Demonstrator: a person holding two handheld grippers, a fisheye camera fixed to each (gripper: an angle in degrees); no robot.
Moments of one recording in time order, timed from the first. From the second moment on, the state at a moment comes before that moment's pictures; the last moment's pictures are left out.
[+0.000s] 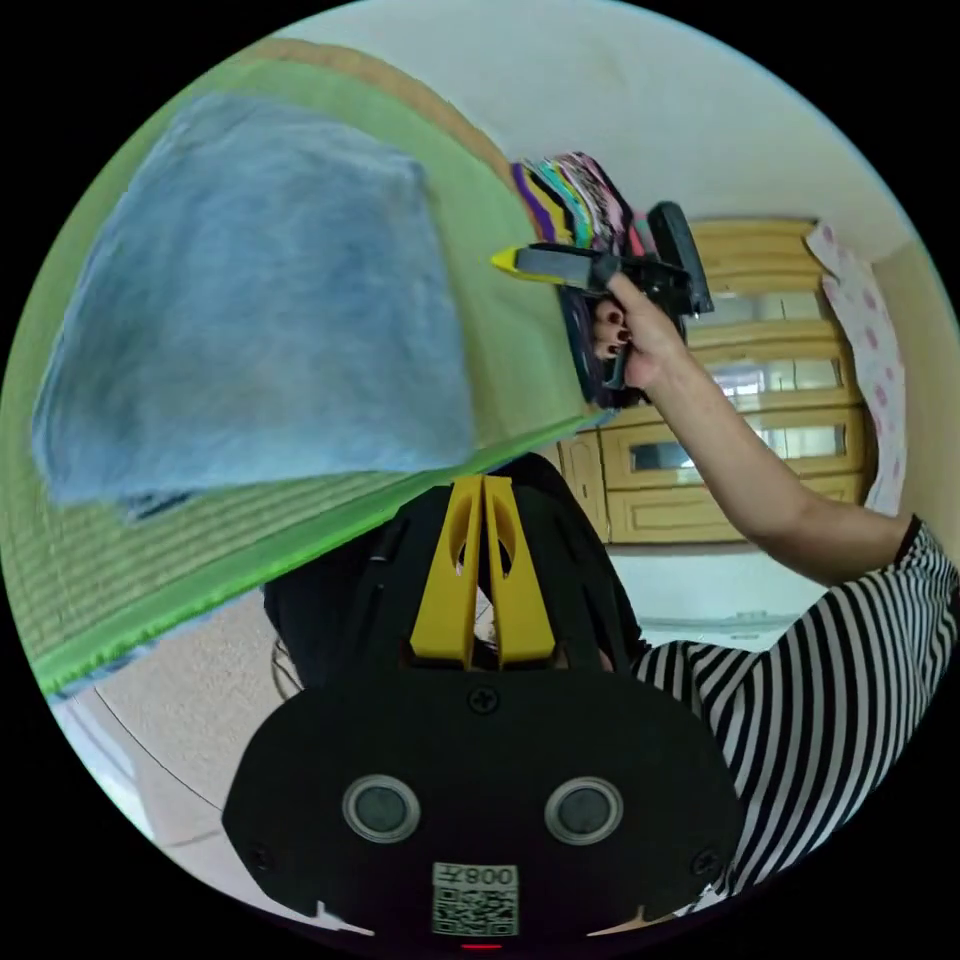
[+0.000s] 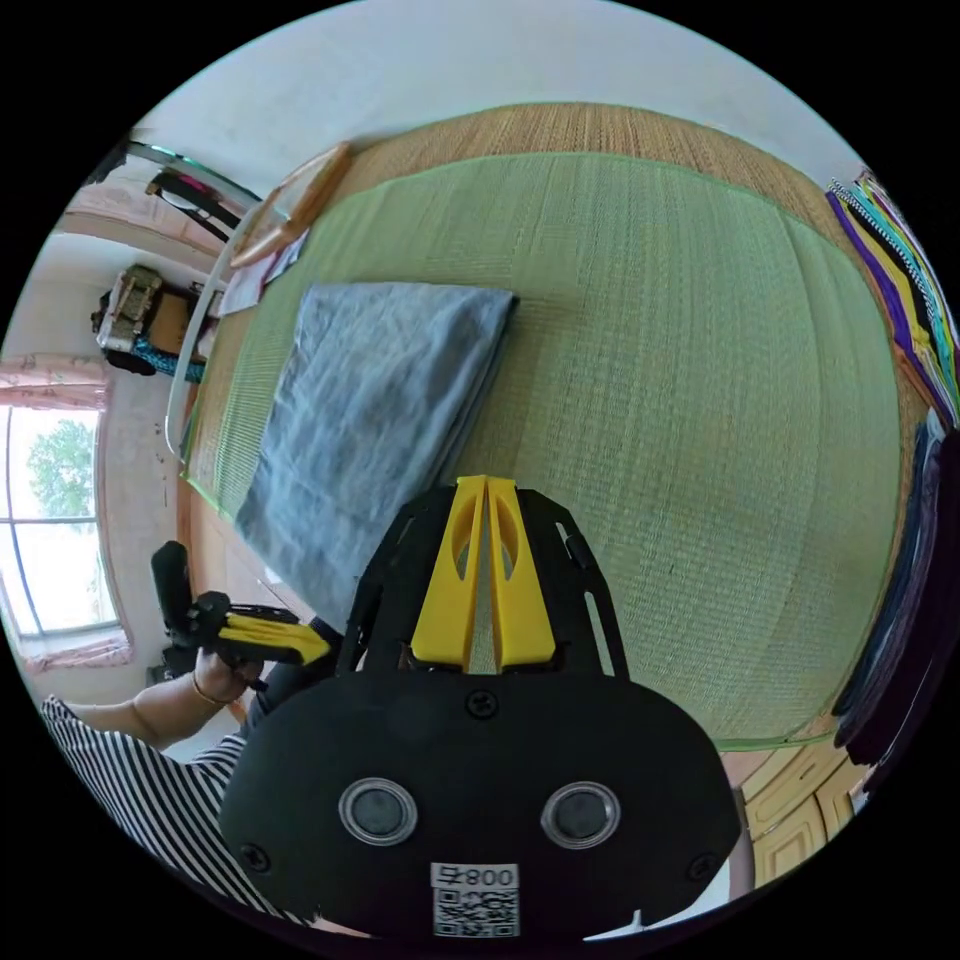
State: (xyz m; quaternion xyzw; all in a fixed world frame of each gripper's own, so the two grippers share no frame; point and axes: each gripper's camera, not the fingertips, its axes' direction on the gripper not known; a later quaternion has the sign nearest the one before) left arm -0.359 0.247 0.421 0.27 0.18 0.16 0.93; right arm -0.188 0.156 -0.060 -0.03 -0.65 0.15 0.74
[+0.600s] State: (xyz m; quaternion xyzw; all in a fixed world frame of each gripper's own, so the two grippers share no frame) left arm -0.454 0.250 0.439 0.35 0.11 -0.06 0.93; right arm -0.268 0.300 -0.099 -0.01 -0.76 0.07 0.65
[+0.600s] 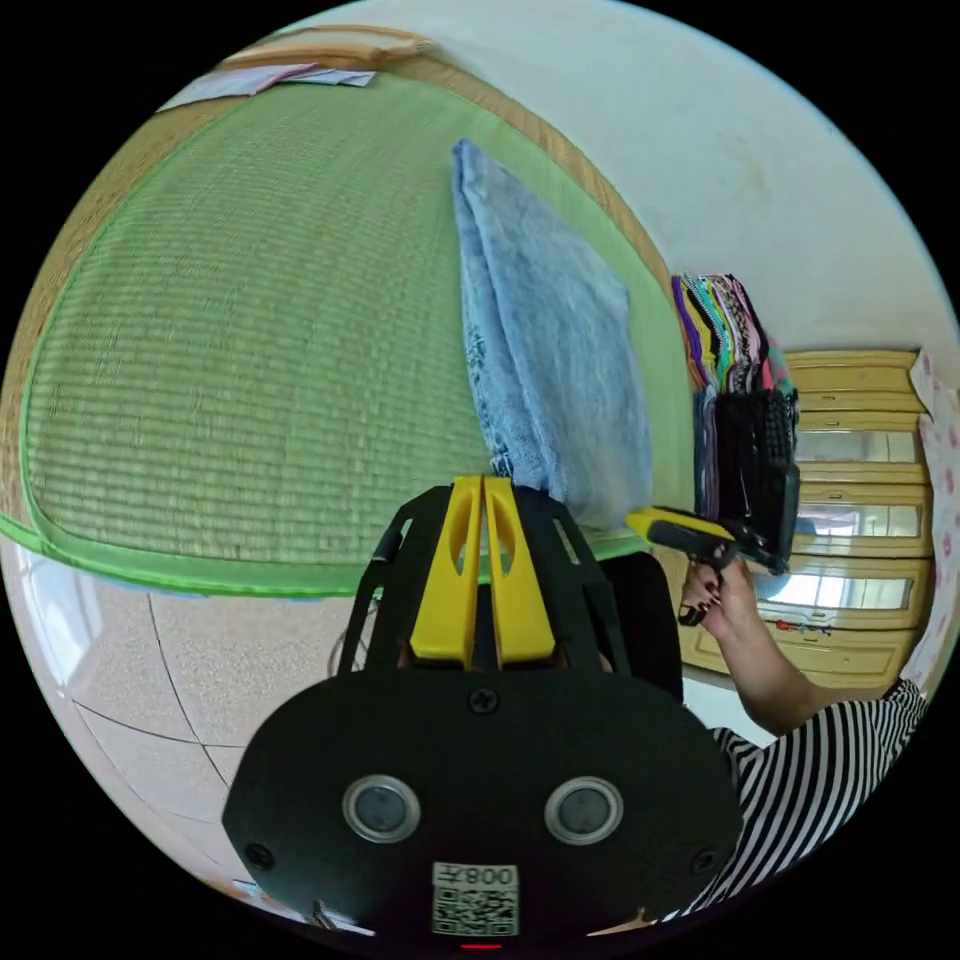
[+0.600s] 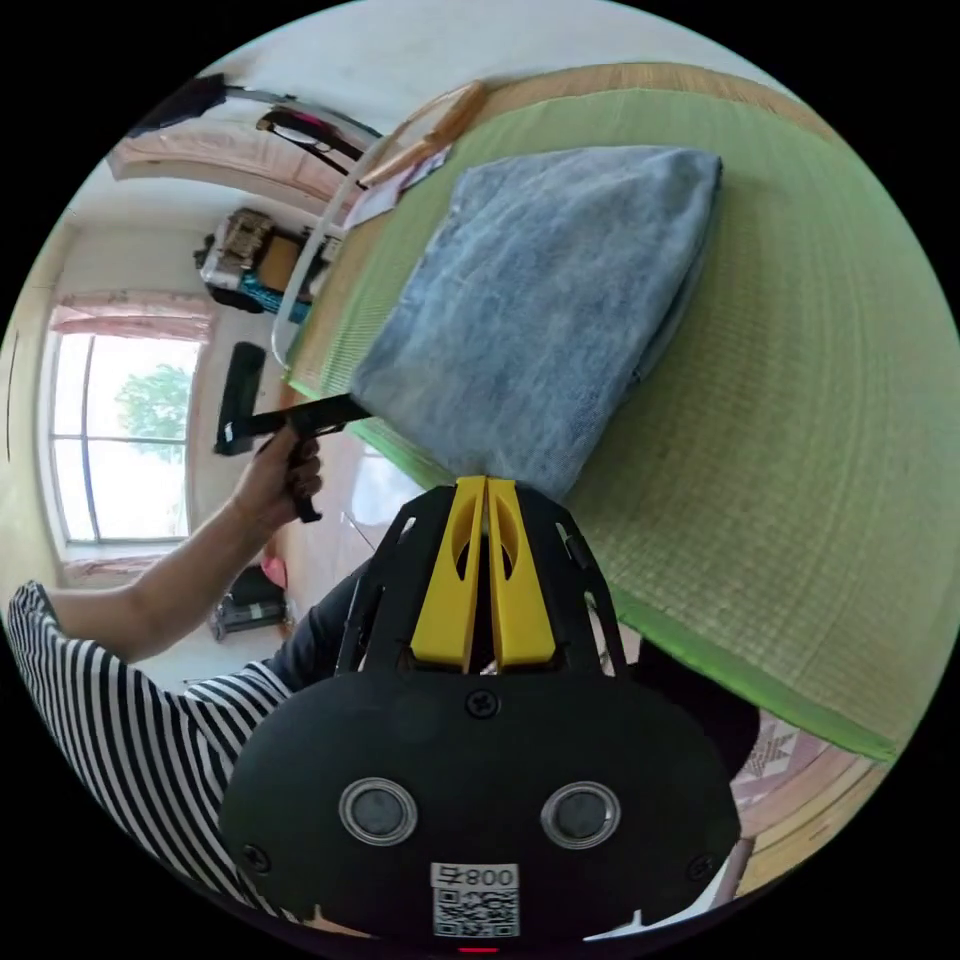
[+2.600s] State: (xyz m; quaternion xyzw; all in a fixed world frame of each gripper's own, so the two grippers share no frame) left arm -0.556 0.169 0.508 0.33 0.42 0.00 0.84; right arm -0.288 0.551 0.246 -0.01 -0.90 0.34 0.27
